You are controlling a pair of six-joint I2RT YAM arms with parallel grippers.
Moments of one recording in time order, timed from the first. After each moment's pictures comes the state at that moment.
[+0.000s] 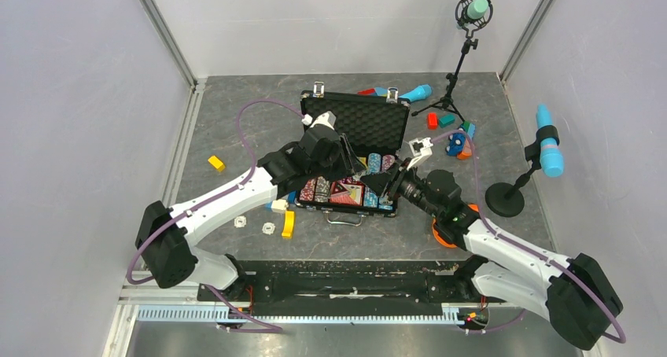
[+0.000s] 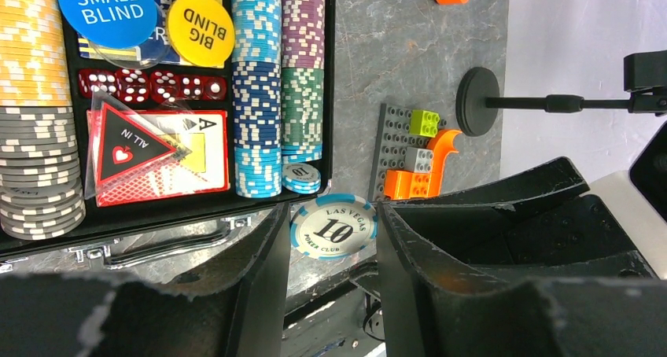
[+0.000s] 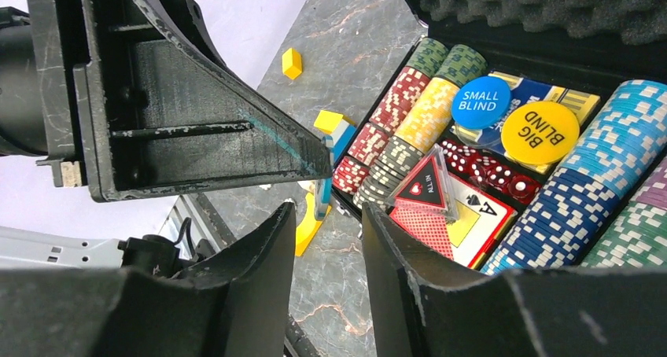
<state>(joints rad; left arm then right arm) -0.85 1.40 1.16 -0.39 -0.07 -0.96 0.66 0.97 0.41 0.47 -0.16 0.70</state>
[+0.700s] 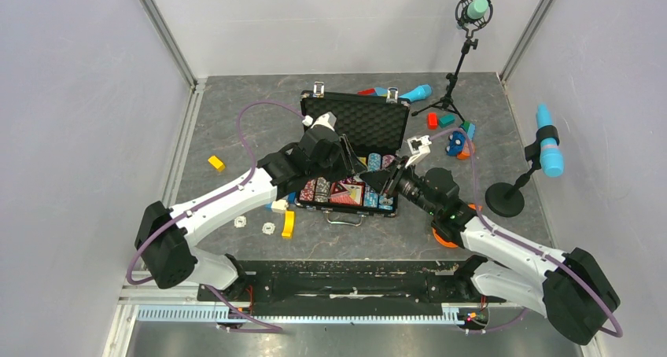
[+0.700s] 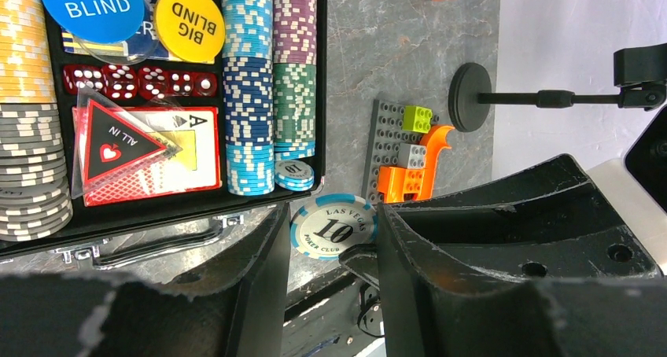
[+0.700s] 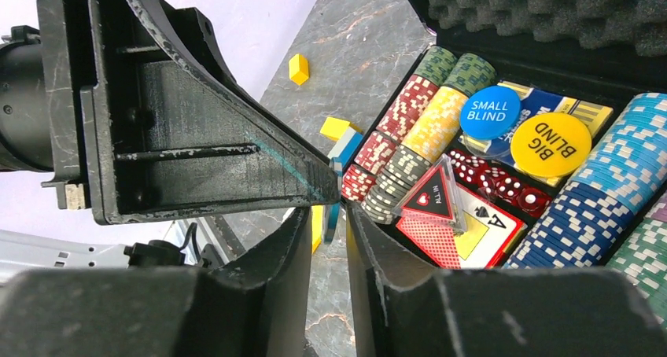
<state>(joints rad) -0.85 1.40 1.14 -0.36 -0.05 -0.97 0.66 1.02 0.42 0.51 -0.16 0.71</state>
